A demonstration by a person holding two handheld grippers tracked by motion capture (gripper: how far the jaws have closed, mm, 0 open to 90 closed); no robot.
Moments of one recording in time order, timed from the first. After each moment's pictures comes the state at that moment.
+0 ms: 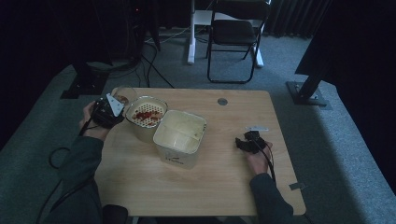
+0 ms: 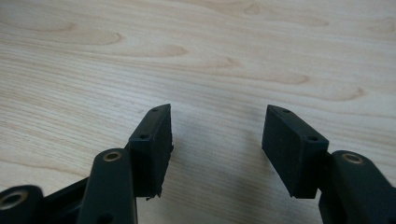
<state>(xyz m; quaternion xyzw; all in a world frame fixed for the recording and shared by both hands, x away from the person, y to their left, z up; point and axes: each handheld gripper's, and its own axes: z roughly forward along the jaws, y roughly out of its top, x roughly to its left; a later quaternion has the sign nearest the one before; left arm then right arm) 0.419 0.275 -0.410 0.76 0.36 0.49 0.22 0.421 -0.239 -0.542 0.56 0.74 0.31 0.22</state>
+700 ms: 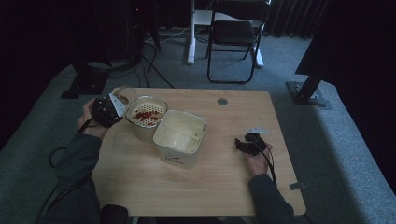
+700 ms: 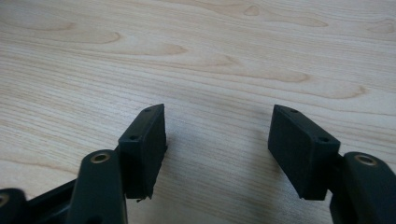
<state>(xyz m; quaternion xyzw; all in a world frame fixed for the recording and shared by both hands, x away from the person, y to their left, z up) 0.422 0.273 -0.409 0.77 0.34 0.52 0.15 0.417 -0.241 -0.548 0.54 0.73 0.33 0.24</state>
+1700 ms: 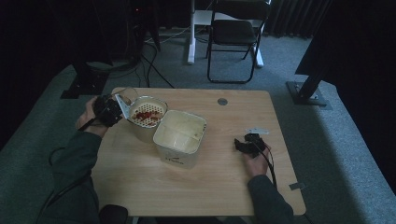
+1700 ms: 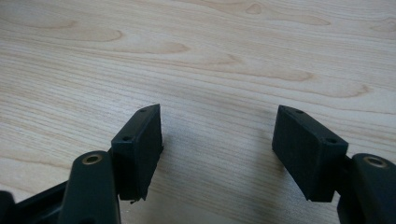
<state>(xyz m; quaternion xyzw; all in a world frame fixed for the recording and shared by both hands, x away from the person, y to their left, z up) 0.428 0.265 -0.413 0.77 0.29 0.56 0.07 0.416 -0.239 -0.549 0.54 0.73 0.33 0.24</state>
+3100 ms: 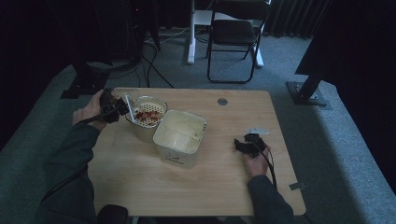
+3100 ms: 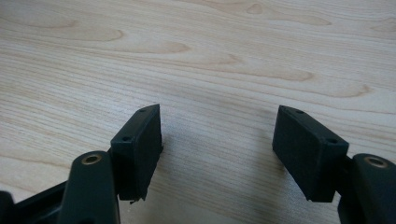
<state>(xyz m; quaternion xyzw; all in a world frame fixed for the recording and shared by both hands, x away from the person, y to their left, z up) 0.436 0.252 -0.410 0.77 0.16 0.62 -0.09 0.415 -0.239 -0.549 0.54 0.73 0.33 0.24</state>
